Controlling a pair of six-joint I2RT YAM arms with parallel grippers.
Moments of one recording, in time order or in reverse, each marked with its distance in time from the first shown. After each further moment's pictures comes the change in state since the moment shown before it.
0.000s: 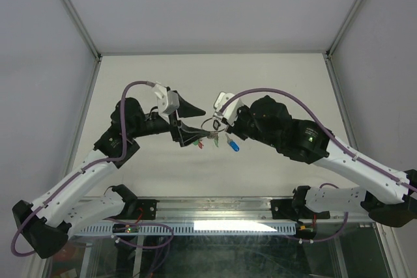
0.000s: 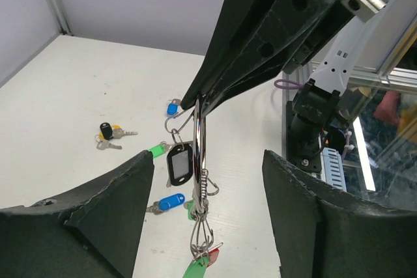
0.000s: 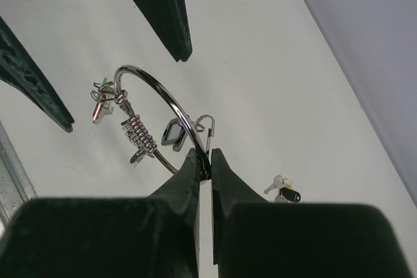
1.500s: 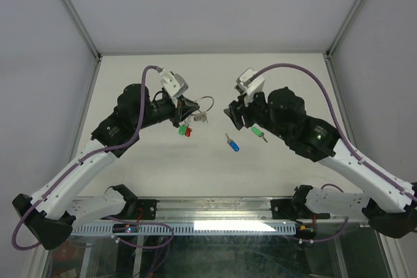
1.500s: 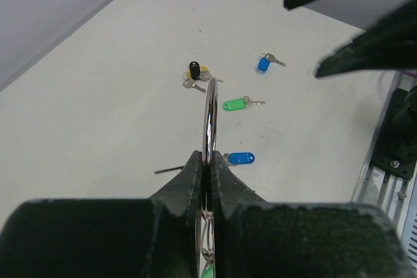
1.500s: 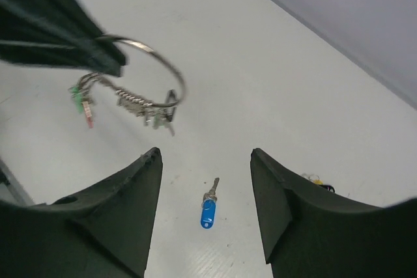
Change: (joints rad) left arm 0.000 0.108 0.204 -0.346 -0.365 0.130; right arm -0.092 -0.080 -0.060 0.146 0.021 0.219
